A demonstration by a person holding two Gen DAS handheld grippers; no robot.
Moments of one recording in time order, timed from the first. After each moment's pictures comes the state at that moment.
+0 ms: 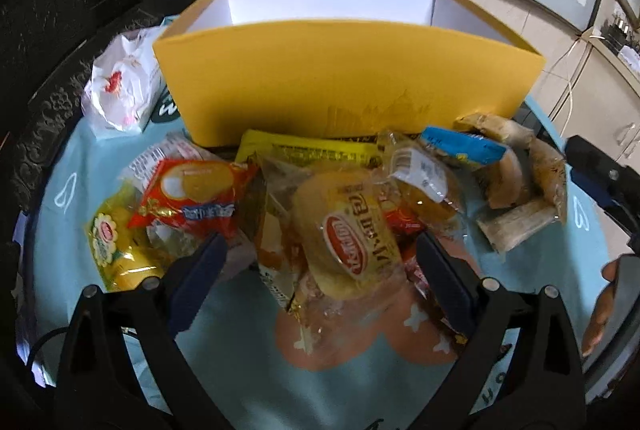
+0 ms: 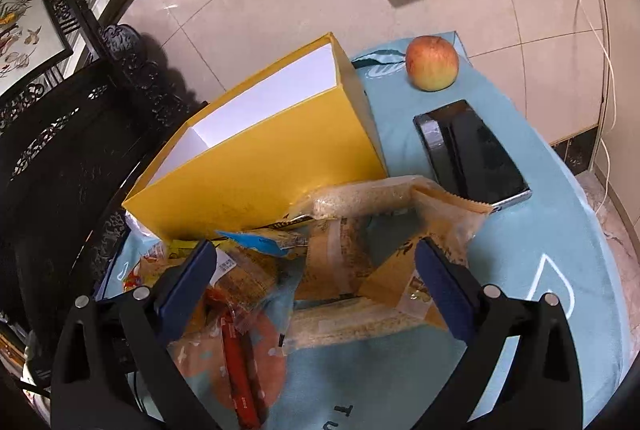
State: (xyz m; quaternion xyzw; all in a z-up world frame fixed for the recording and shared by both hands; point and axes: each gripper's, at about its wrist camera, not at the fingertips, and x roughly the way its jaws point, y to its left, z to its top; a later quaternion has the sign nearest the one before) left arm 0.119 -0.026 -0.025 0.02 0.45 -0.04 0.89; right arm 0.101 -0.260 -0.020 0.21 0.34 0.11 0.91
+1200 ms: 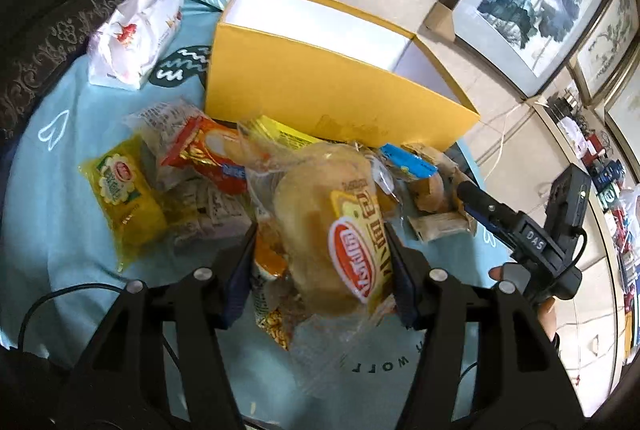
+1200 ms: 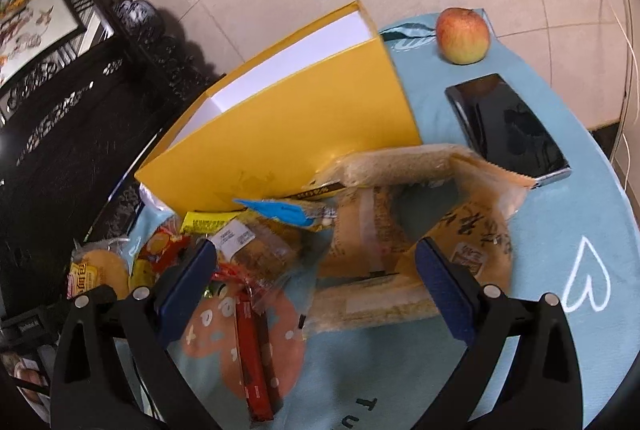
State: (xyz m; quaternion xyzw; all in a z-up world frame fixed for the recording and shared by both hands) left arm 0.071 0.040 0.007 -0.14 0.43 -0.15 0.88; right arm 0.106 -0.242 -0.034 0.20 0.37 0.16 0.90
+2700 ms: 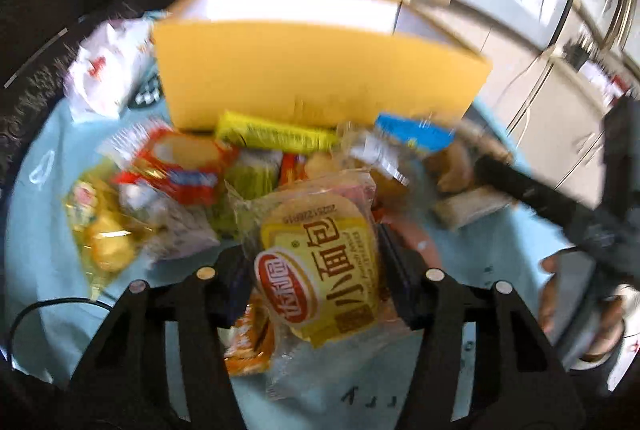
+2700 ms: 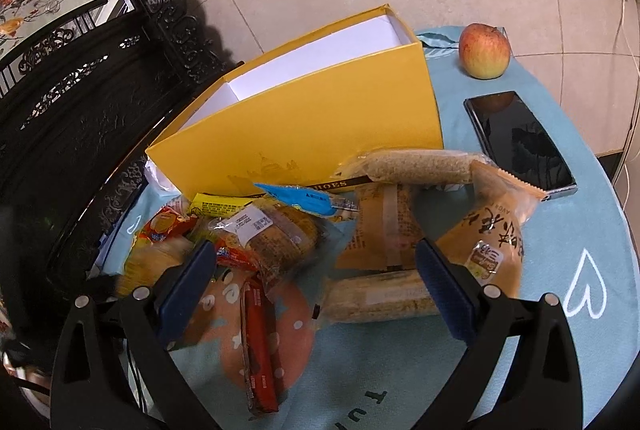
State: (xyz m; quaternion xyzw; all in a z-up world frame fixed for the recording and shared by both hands) left arm 0.076 -0.010 -0.009 -0.04 0.41 -0.12 0.90; right arm 0.099 -0.228 -0.028 0.15 0.36 0.17 0.90
